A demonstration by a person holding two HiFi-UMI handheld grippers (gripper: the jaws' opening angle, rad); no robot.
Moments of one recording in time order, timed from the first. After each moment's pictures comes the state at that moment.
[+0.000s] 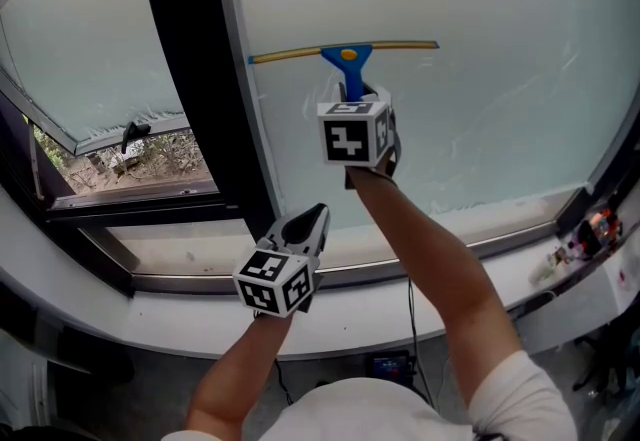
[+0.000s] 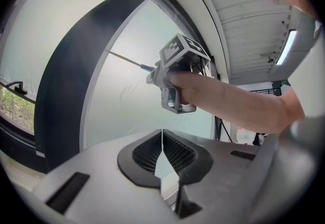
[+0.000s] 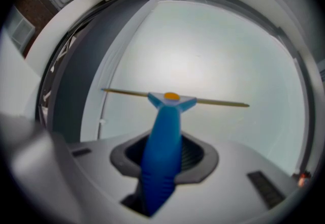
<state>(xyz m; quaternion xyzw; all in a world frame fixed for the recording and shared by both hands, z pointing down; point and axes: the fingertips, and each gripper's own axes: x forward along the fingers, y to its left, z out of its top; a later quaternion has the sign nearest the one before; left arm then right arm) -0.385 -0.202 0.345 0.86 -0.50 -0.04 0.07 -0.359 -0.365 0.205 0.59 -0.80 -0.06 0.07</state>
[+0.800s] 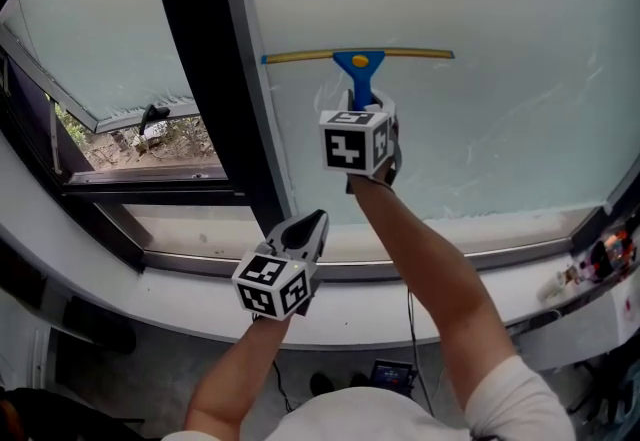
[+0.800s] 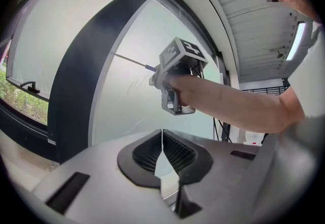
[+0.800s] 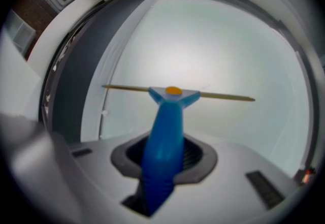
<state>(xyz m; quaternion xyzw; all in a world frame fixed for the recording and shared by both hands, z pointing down) -0.387 -0.192 0.364 0.83 -0.55 -0.03 0.08 -0.363 -0.372 0.234 0.58 -0.81 -0.04 0.07</state>
